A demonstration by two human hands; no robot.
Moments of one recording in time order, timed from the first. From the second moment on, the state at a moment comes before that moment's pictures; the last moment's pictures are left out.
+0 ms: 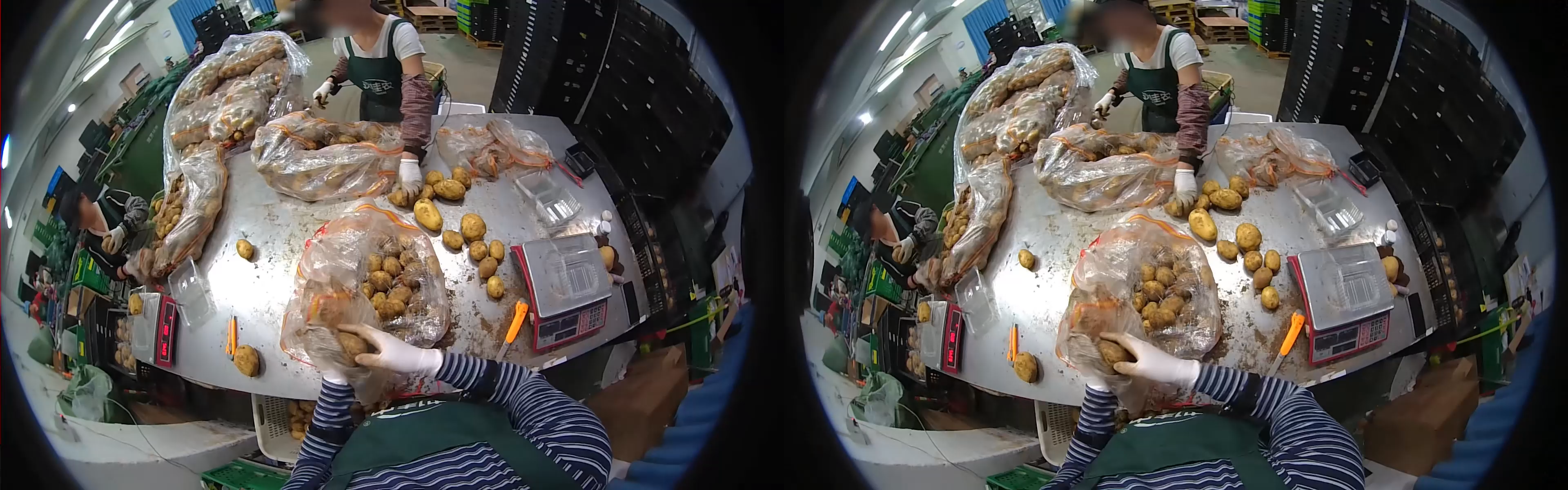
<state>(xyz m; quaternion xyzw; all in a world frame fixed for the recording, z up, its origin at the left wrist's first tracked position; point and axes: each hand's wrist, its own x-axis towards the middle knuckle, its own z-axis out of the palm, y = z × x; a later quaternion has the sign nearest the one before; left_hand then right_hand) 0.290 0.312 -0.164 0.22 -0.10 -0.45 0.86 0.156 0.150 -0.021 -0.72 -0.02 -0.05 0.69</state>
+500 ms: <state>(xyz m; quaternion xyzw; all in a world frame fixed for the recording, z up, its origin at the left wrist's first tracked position) 0.226 0.283 -0.075 0.54 -0.17 -0.23 0.79 0.144 0.146 0.022 -0.85 0.03 -0.24 0.47</state>
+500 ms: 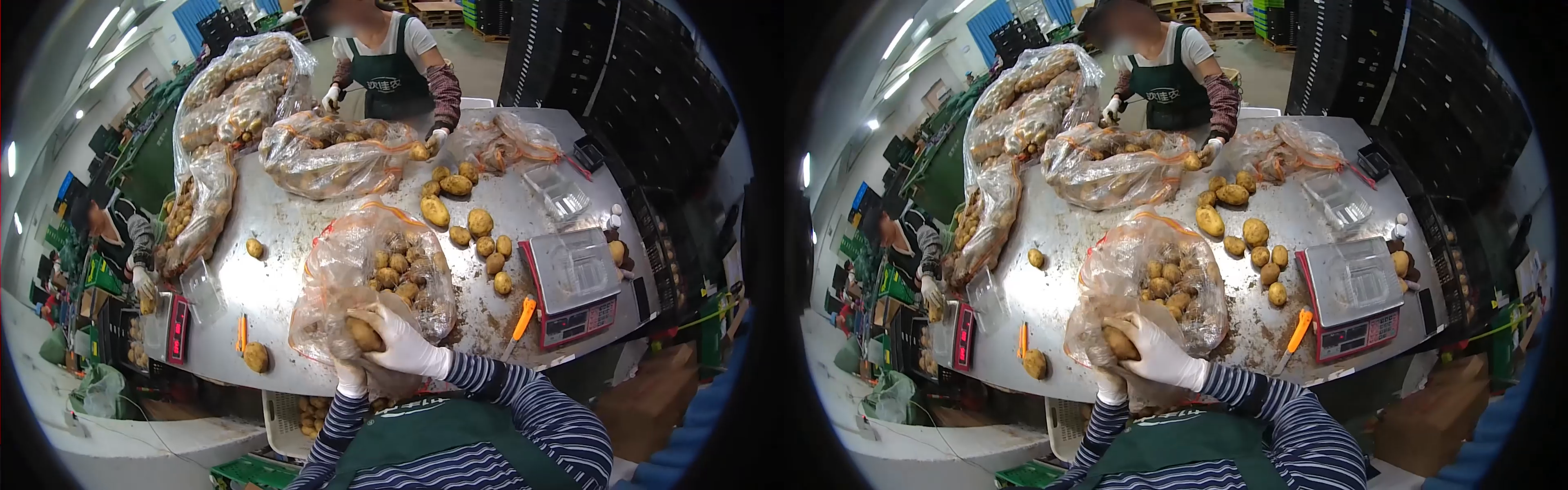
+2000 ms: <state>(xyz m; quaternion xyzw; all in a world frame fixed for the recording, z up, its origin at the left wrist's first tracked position) 0.241 0.272 -0.013 0.73 -0.29 -0.25 0.57 0.136 0.116 0.033 -0.76 0.10 -0.28 0.58</state>
